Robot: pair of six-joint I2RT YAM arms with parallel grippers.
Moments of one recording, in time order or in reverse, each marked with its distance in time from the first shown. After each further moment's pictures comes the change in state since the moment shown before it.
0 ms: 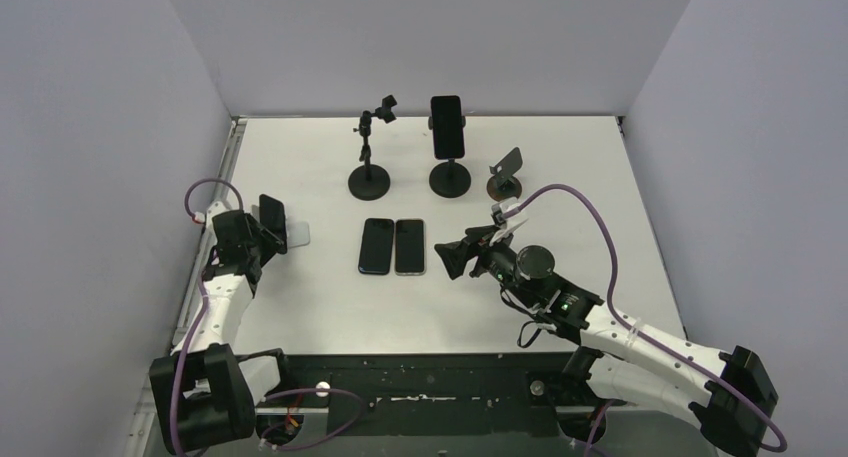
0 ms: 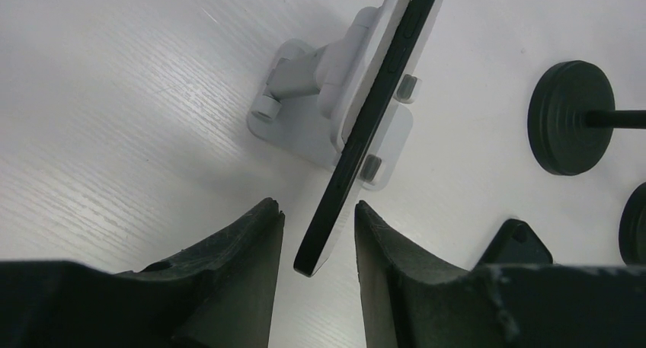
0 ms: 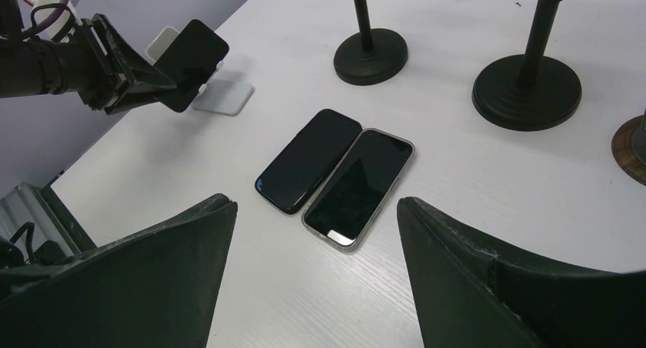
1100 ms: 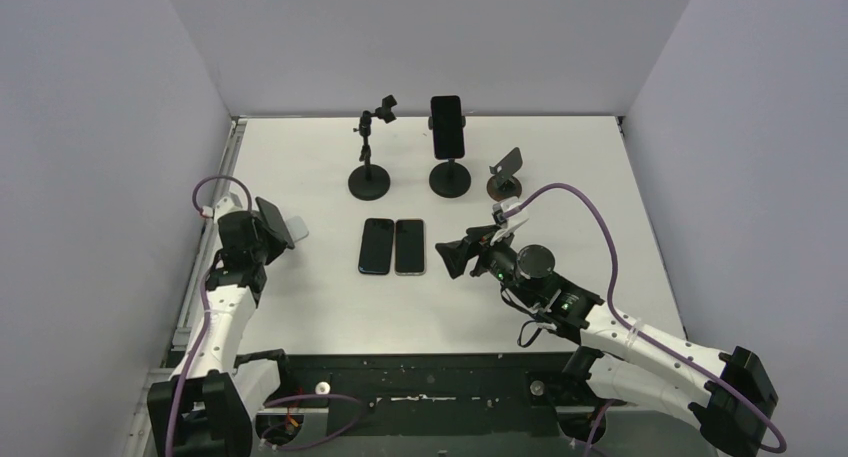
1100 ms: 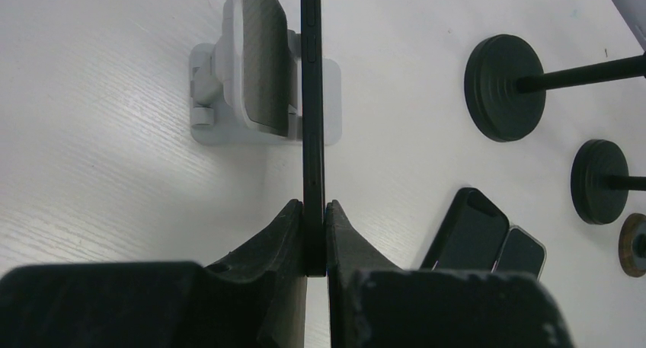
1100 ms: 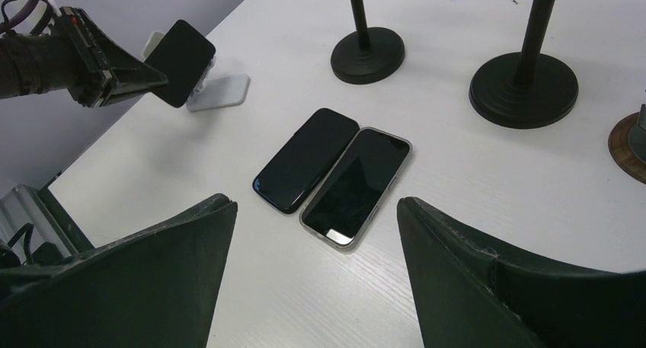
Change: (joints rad) left arm -0.070 -0.101 -0.018 0.017 0.034 0.008; right arm -0.010 0.000 0.000 -0.002 0.000 0.003
